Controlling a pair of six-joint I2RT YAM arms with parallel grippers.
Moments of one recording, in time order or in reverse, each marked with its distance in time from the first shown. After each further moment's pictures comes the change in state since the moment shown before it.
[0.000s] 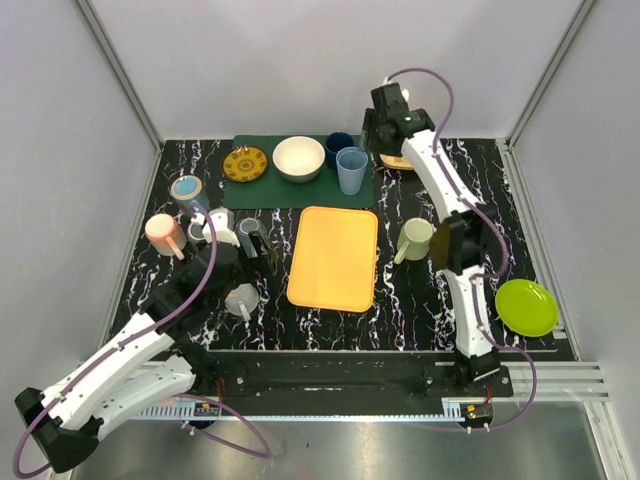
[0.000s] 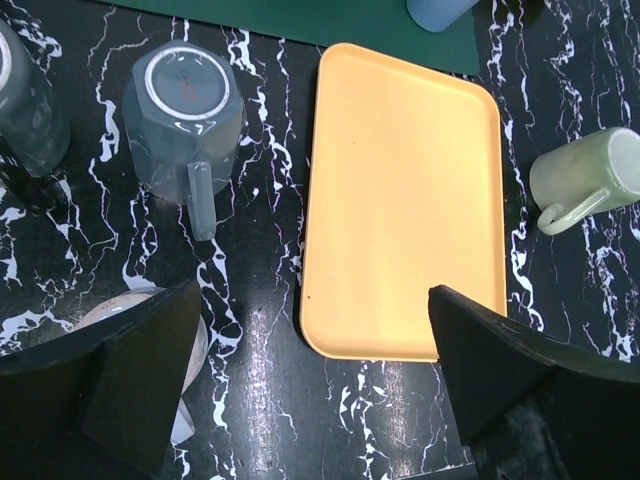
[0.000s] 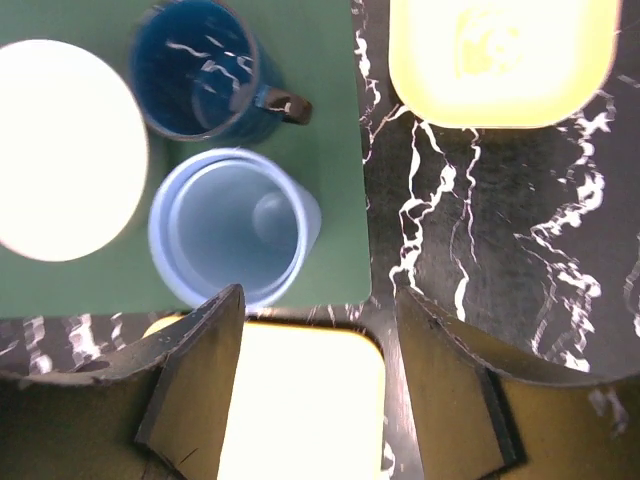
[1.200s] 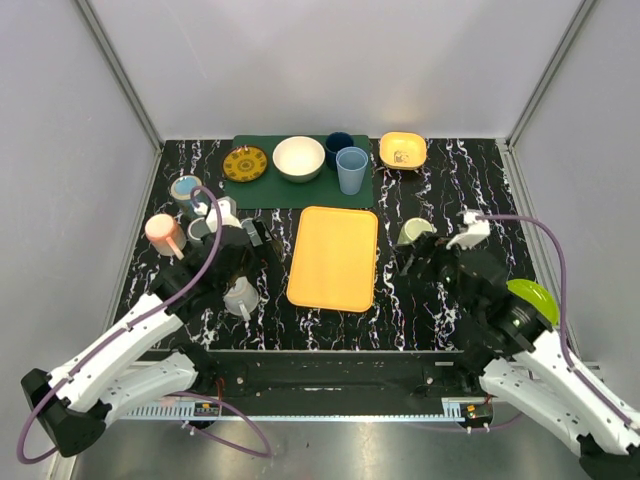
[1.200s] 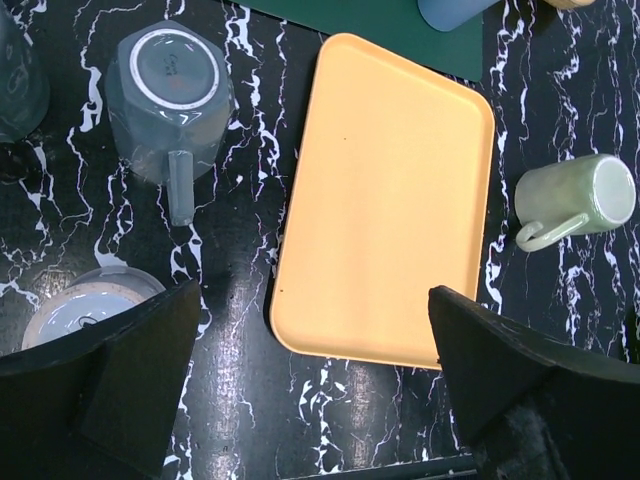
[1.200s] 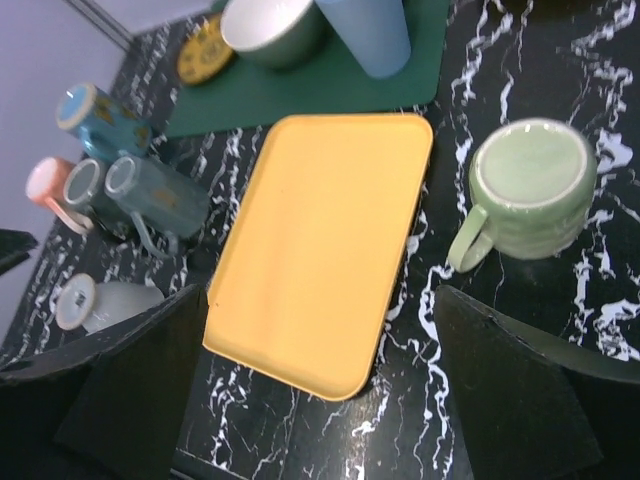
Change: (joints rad) left arm 0.004 0.149 0.148 -0.099 -0.022 -0.154; right arm 0.320 -1.850 -1.841 0.581 0.109 0.138
